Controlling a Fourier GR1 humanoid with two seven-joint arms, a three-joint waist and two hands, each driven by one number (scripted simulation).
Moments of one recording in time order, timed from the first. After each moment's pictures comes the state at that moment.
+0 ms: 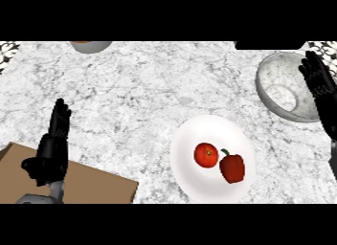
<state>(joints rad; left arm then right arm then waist) -0.02 0.27 -0.18 -1.49 0.14 0.44 -0.17 -0.27 -0.50 0.06 -1.47 -0.18 -0.06 -0.11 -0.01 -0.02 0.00</state>
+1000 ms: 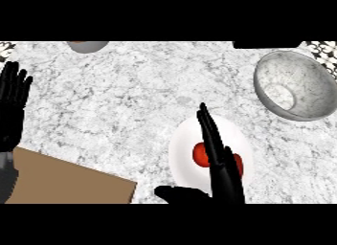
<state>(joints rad) -0.18 0.46 0.02 -1.49 0.31 0.22 -0.09 -0.10 -0.09 0.66 -1.77 0.48 -0.59 0.06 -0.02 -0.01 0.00</state>
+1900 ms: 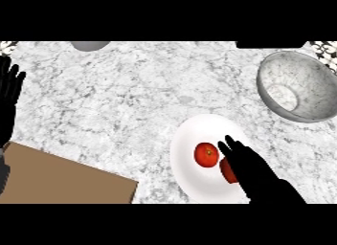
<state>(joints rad) -0.21 0.48 0.06 -1.48 0.33 0.16 -0.07 -0.10 -0.42 0.67 -2.32 0.56 0.18 0.97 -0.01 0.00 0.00</state>
